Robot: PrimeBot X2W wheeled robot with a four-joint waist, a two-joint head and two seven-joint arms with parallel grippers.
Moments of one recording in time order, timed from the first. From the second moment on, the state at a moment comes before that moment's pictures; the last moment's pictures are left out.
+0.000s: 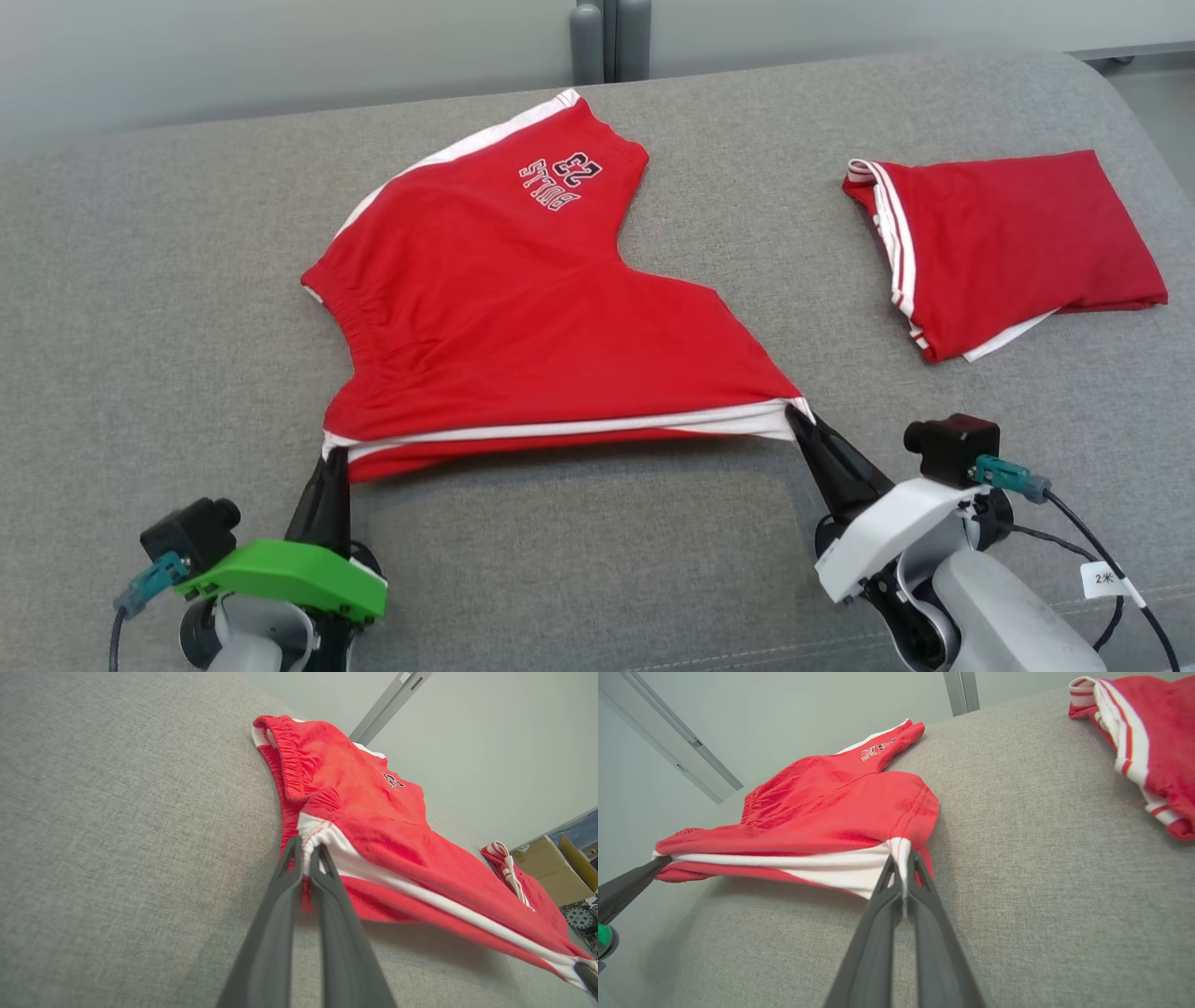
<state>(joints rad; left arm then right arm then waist) -0.15 0.05 -0.19 0.44 -0.78 -0.05 -0.22 -0.19 -0.14 0.48 0.45 0.55 0.12 -0.24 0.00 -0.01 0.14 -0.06</state>
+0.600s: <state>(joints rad) -0.04 0.03 -0.21 0.54 -0.82 -0.08 -0.23 -0.11 -0.13 0.48 0.54 0.51 0.12 -0.25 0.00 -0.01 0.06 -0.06</state>
